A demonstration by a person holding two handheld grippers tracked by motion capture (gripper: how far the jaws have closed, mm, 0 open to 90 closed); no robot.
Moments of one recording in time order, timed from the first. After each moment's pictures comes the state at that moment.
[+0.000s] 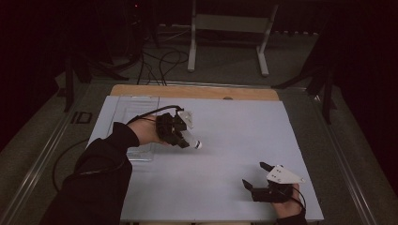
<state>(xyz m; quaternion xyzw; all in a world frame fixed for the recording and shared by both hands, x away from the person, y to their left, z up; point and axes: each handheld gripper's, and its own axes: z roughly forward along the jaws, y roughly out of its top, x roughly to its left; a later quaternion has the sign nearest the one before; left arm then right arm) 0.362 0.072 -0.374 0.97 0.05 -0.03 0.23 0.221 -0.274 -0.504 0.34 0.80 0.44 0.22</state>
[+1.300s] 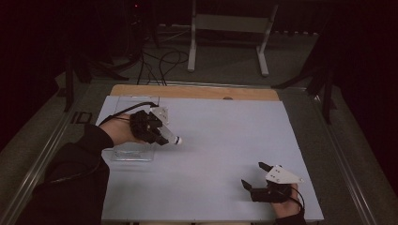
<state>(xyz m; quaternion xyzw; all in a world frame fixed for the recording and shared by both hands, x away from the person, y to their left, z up) 0.355 0.133 -0.359 0.97 0.09 -0.01 0.22 0.222 -0.272 -0.506 0.34 0.80 0.44 0.22</state>
